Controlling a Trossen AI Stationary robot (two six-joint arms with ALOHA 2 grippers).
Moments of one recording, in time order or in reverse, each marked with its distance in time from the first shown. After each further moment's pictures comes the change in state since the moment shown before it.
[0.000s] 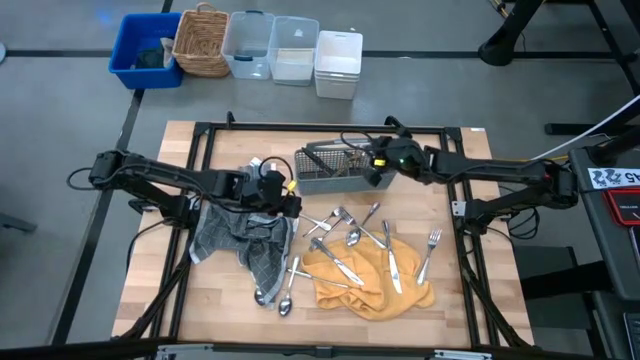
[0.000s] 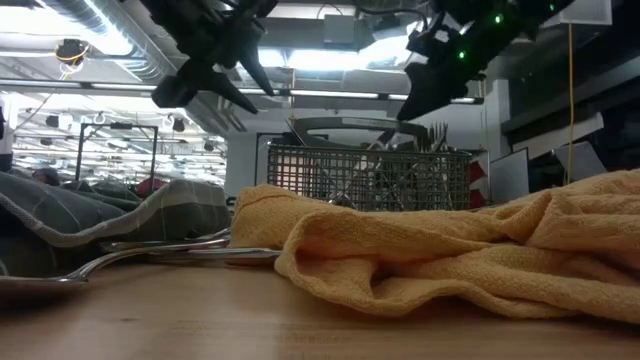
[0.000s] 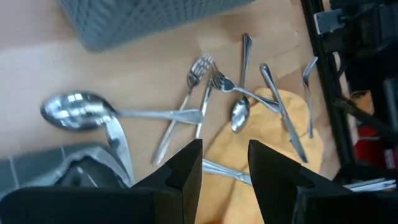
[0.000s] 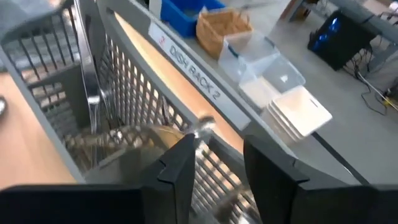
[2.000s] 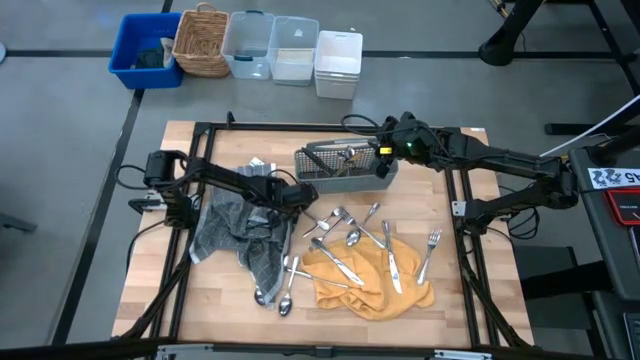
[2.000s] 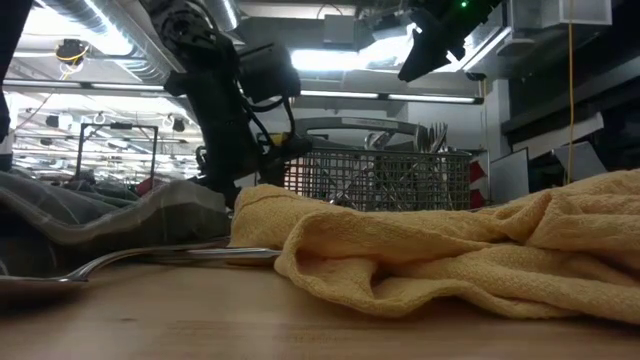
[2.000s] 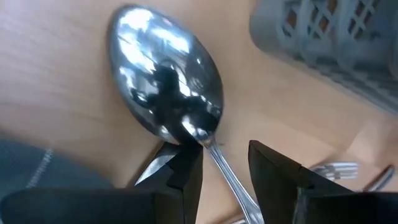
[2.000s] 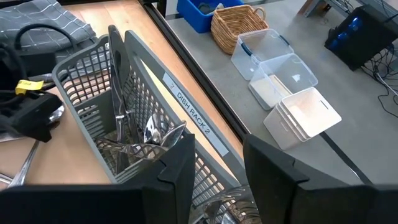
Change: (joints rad) left arm 0.146 0.455 0.001 0.133 0.054 -0.682; right arm -0.001 -0.001 0.307 -0.352 -0.077 -0.003
